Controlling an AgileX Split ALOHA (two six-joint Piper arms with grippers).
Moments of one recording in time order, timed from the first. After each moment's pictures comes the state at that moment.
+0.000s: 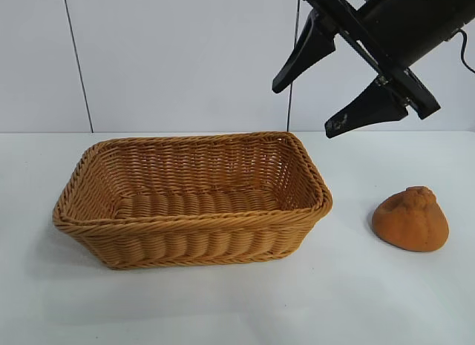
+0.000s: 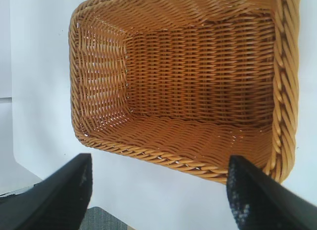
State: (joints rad) left arm 0.00 0.81 -0.62 -0.05 1.15 0.01; right arm 0.27 1.65 -1.14 0.78 0.83 -0.24
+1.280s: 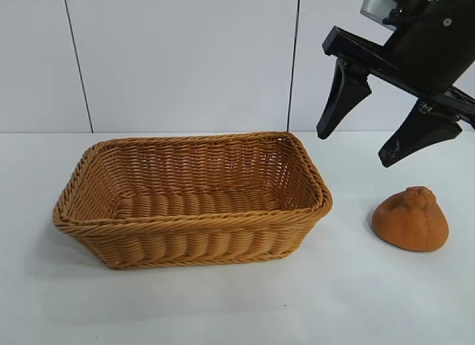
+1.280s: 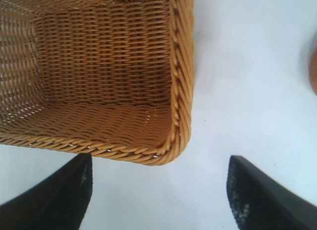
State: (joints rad) left arm 0.00 0.00 -0.50 -0.05 1.07 0.01; right arm 0.26 1.65 -1.14 0.41 0.88 -0.02
